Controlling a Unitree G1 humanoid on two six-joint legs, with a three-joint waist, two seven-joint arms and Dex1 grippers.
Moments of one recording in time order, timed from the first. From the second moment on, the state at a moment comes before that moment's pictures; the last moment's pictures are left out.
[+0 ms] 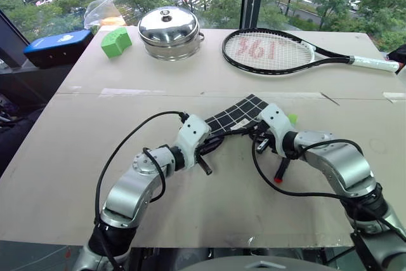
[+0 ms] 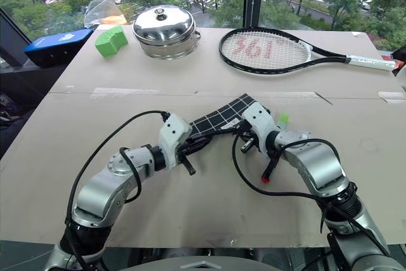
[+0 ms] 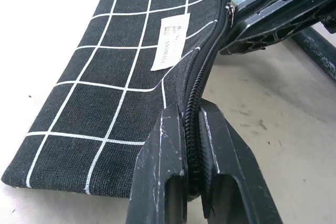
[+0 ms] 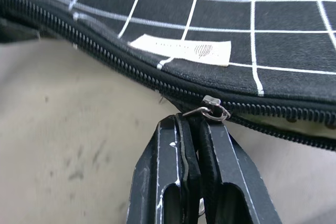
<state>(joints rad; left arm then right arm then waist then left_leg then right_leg) -0.18 0.43 -0.14 -0.50 -0.28 0.78 -0.58 -0.45 -0.42 0.26 -0.42 0.27 1.13 0.46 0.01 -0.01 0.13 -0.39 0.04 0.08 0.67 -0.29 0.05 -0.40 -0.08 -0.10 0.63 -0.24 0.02</state>
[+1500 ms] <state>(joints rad) -0.29 0.40 -0.20 -0.40 -0.24 0.70 -0.50 -0.62 -0.39 0.37 -0.38 0.35 1.14 0.56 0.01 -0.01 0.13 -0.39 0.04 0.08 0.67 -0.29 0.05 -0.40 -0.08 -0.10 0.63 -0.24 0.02</state>
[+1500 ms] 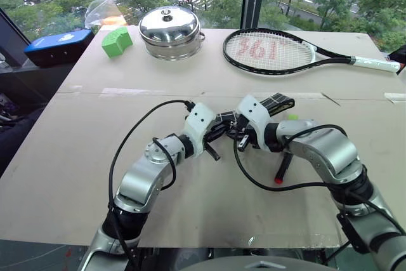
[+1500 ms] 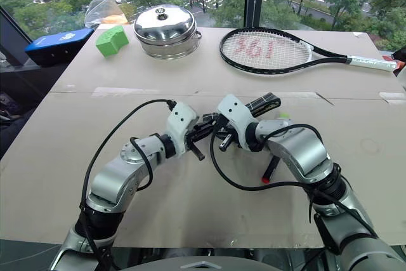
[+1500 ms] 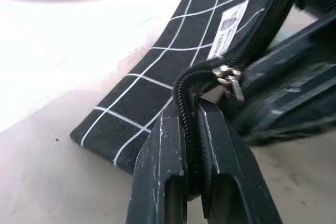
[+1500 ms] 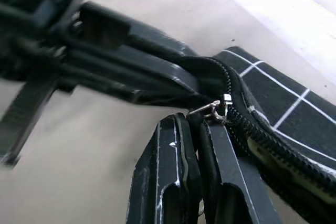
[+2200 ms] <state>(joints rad) -0.31 0.48 -0.18 -0.30 -0.23 0.50 -0.68 -0.46 -0.25 -0.13 -0.58 0.59 1.29 0.33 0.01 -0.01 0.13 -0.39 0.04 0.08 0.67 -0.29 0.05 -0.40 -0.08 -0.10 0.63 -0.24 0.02</state>
